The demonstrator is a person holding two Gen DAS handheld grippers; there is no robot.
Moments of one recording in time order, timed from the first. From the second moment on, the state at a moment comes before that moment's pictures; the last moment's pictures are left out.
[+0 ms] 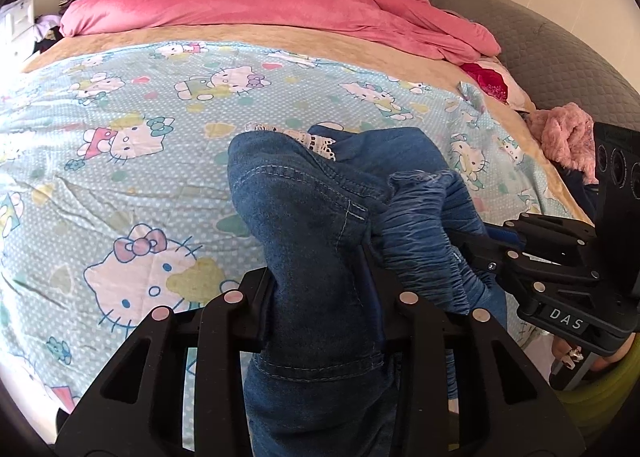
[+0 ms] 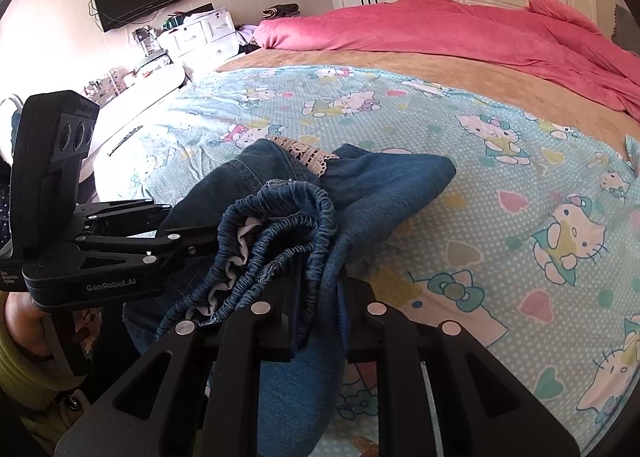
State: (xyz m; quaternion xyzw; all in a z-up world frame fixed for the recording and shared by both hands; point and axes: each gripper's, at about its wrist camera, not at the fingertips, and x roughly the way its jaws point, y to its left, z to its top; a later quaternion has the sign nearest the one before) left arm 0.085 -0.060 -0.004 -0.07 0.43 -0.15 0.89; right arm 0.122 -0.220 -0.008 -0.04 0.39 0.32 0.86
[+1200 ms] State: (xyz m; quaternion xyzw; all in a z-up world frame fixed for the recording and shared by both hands) left arm 0.134 -0.044 0.022 -0.09 0.39 -0.12 0.91; right arm 0.184 -0.193 0.017 -0.06 0.36 0.31 0.88
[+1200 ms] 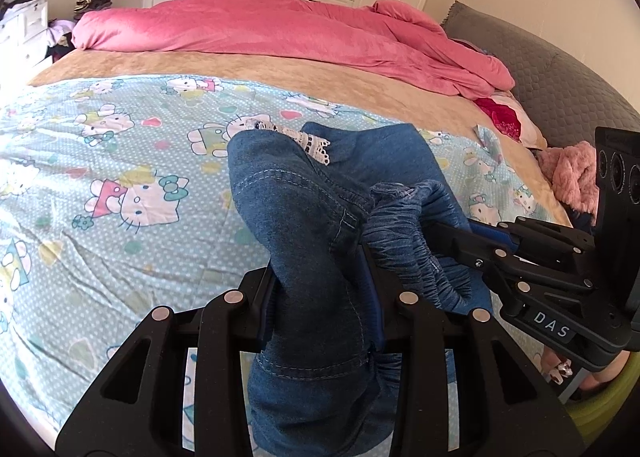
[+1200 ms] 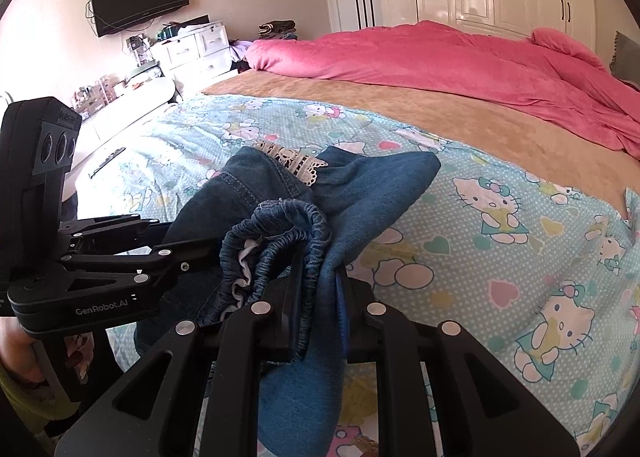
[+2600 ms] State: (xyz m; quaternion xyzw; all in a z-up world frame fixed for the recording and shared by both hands) left arm 0.164 -0.037 -0.035 -0.07 0.45 -0.09 0.89; right arm 0.228 -0.212 -0.053 -0.09 0.44 0.19 0.87
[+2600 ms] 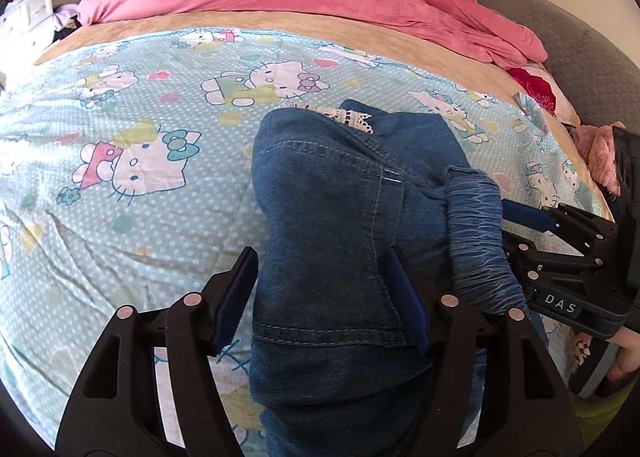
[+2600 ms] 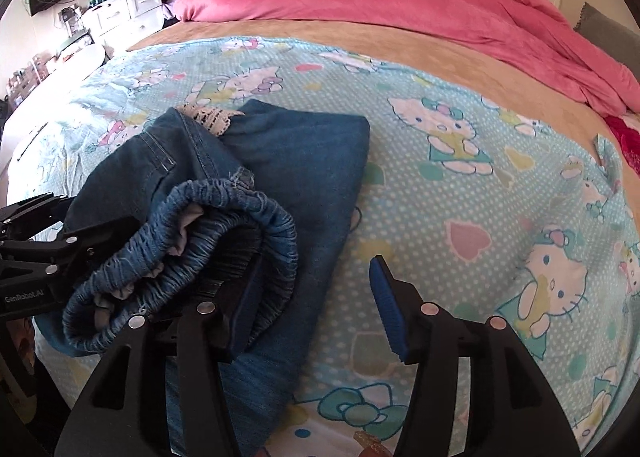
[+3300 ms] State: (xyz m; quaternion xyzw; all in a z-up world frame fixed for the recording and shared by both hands) left arm 0.142 -0.026 -0.010 -0.09 0.43 -0.07 0.90; right arm 0.186 -0.246 -0.007 -0.01 0.38 0.19 0.91
